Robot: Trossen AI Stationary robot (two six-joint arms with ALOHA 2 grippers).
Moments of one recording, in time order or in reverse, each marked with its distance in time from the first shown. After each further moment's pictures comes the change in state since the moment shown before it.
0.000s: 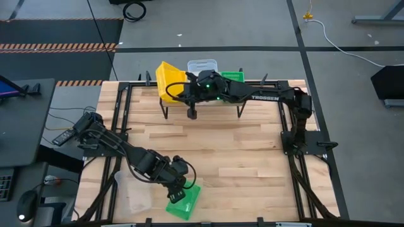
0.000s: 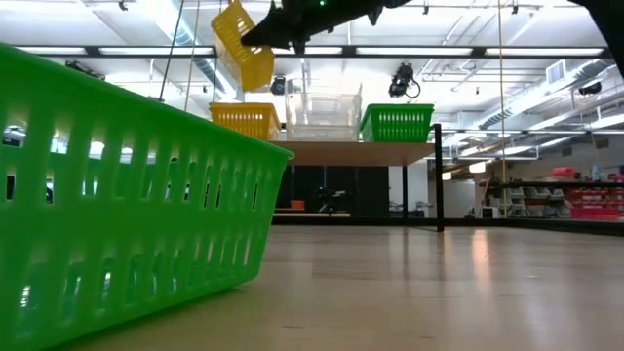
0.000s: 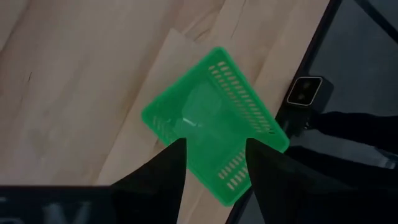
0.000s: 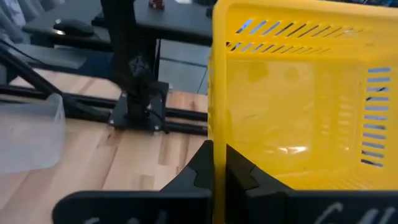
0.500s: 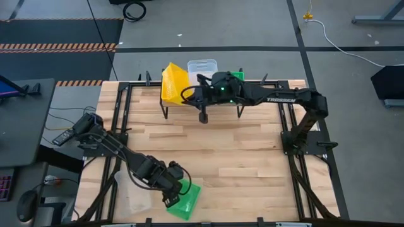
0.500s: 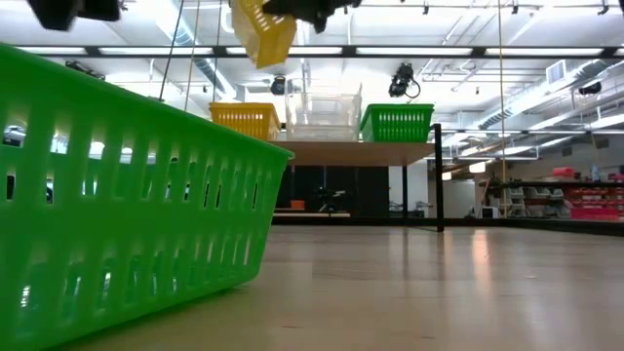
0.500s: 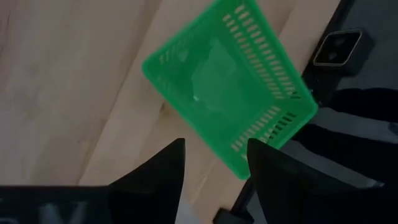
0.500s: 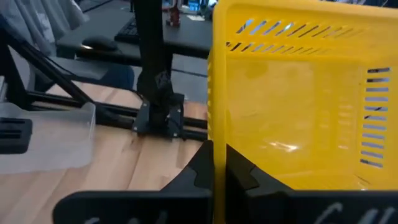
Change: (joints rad) left arm -0.043 0.001 -0.097 0.021 0.055 -0.045; right arm 0.047 -0.182 -0.144 0.000 0.000 0.005
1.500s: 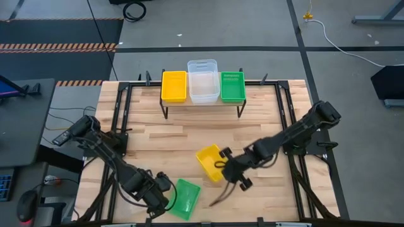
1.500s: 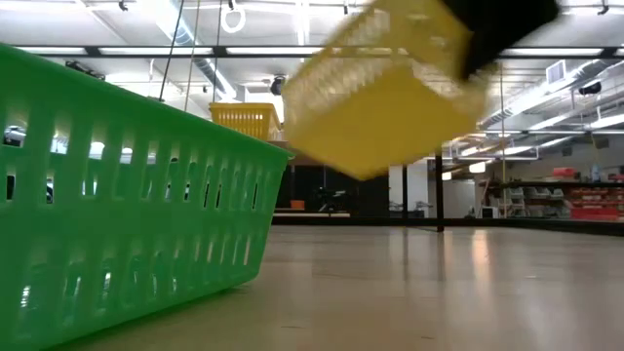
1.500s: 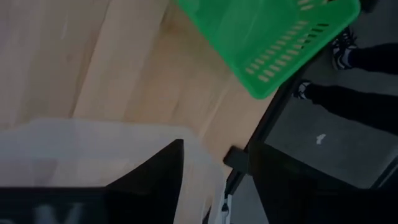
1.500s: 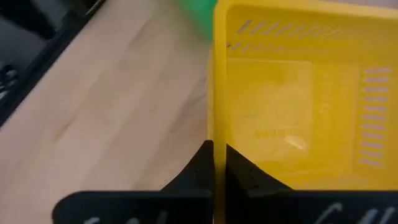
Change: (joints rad) left arm -0.160 -0.002 -0.018 -0.095 0.063 -0.118; right arm 0.618 -0.070 -0.406 -0.403 0.180 0.139
